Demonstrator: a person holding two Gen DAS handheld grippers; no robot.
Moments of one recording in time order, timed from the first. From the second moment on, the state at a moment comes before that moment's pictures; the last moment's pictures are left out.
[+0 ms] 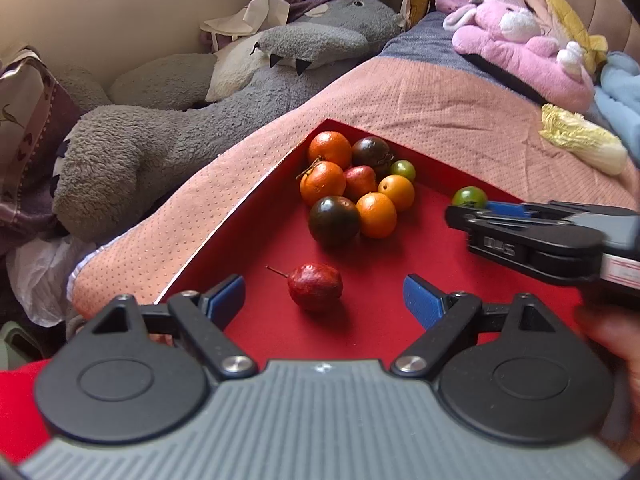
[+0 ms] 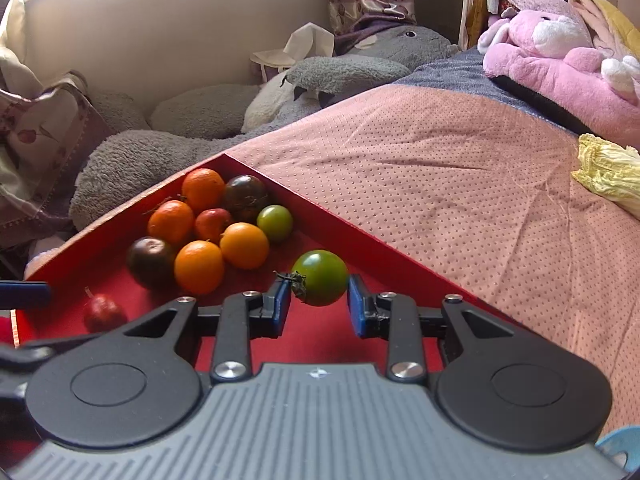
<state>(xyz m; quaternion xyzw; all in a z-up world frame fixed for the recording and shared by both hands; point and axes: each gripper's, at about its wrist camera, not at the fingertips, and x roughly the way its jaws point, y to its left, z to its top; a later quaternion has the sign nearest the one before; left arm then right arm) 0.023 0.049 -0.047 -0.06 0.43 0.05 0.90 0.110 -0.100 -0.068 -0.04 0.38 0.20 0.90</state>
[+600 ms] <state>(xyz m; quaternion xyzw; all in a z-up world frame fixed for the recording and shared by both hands) 0.036 0.043 -0.061 -0.04 0.47 0.05 0.88 0.020 -0.137 -0.026 -0.01 0.36 0.21 0.91</state>
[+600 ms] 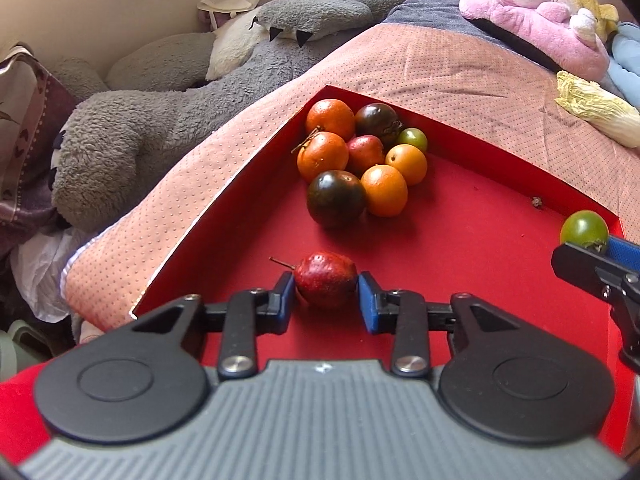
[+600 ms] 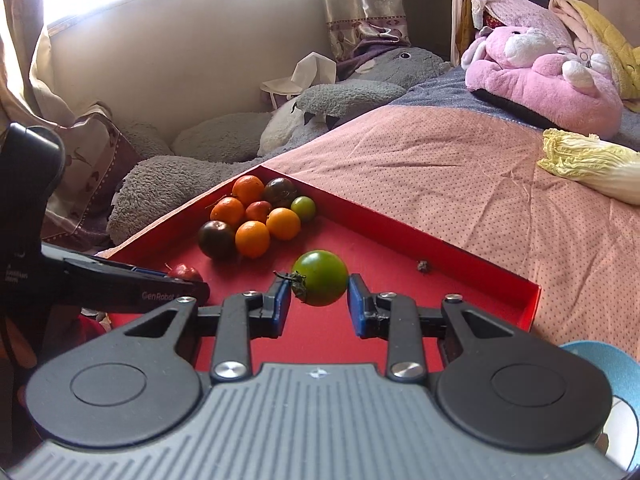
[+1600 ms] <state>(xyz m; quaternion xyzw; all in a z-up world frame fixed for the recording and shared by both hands) 0.030 -0.019 -0.042 -0.02 0.42 -0.01 0.91 -0.029 -0.185 -0.011 0.00 0.35 0.18 0.92</state>
